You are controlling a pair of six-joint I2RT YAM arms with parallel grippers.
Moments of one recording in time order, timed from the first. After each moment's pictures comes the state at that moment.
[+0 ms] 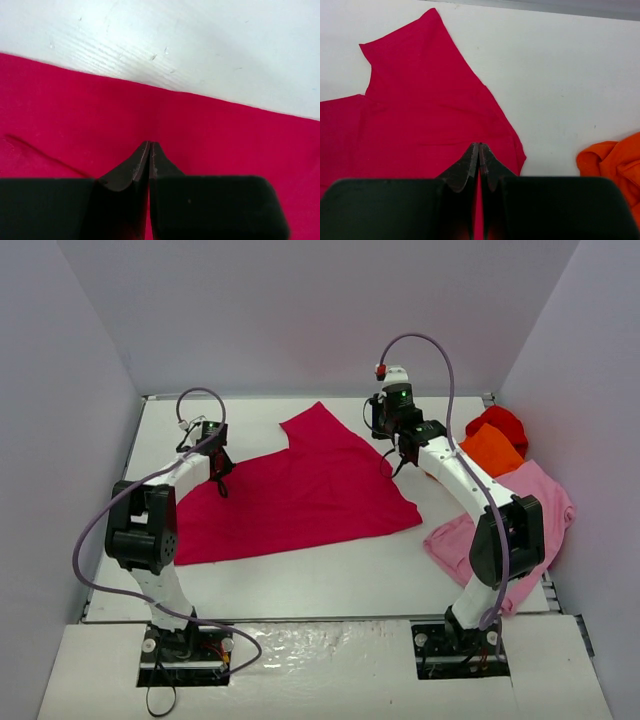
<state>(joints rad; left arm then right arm) -0.14 1.82 1.22 -0.33 -0.29 -0.63 0.38 1.69 1.42 -0.27 0.18 0.16</state>
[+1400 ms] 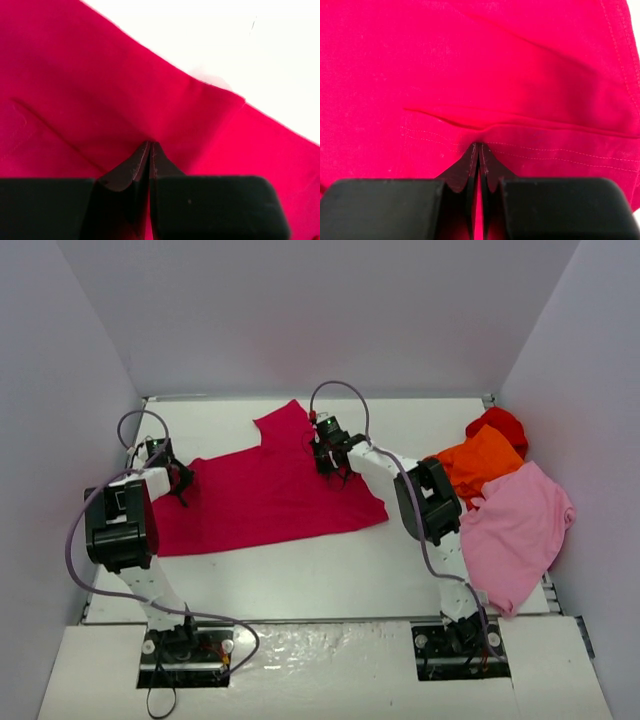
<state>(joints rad) 0.18 1.85 1.07 -0.09 -0.05 -0.70 0.56 2.28 1.72 -0.32 0.03 0.25</state>
